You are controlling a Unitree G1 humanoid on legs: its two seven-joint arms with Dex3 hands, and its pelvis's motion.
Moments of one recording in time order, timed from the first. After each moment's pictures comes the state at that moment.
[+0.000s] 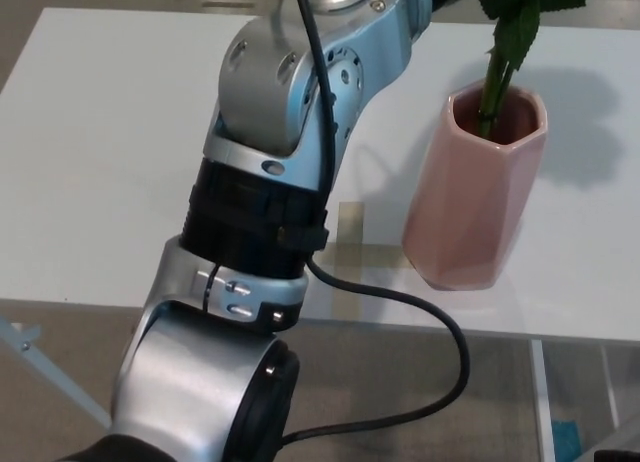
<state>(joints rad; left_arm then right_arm) -1.18 -0.13 0.02 0.26 -0.35 0.62 -0.04 -0.28 -0.34 -0.17 1.27 -0.03 -0.09 0.03</state>
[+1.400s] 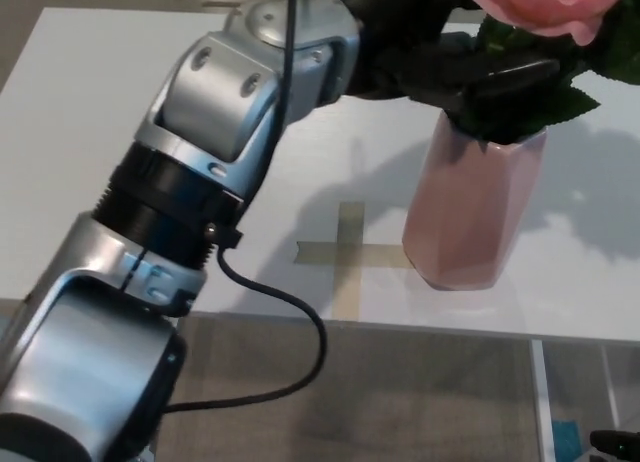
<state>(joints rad) -1.16 0.22 -0.31 0.38 -0.34 0.67 -0.51 -0.31 -0.33 -0.16 1.27 -0.03 -0.09 0.03</state>
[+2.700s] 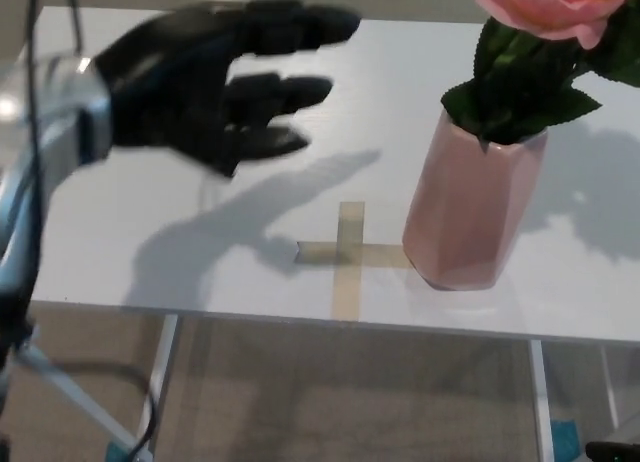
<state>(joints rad) -0.67 0.54 -0.02 -0.11 -0.32 0.63 -0.77 -0.30 -0.32 -0.17 1.27 -0.03 -0.10 0.03</state>
